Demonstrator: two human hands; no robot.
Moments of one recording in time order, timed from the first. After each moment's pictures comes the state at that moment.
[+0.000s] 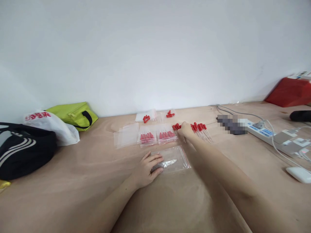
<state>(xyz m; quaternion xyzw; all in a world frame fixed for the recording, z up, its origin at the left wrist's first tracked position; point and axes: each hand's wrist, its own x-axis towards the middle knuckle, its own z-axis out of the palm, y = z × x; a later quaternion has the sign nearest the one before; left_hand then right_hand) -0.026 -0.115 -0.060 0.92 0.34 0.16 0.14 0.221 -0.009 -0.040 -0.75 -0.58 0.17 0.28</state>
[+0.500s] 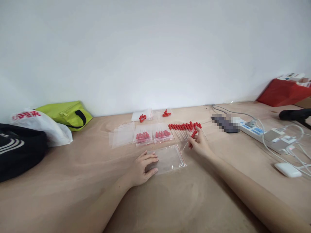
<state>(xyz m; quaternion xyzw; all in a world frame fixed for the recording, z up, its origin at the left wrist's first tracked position) -0.026 -0.114 -0.048 0.91 0.33 0.16 0.18 0.258 -0.102 -0.058 -0.57 -0.50 0.36 0.55</state>
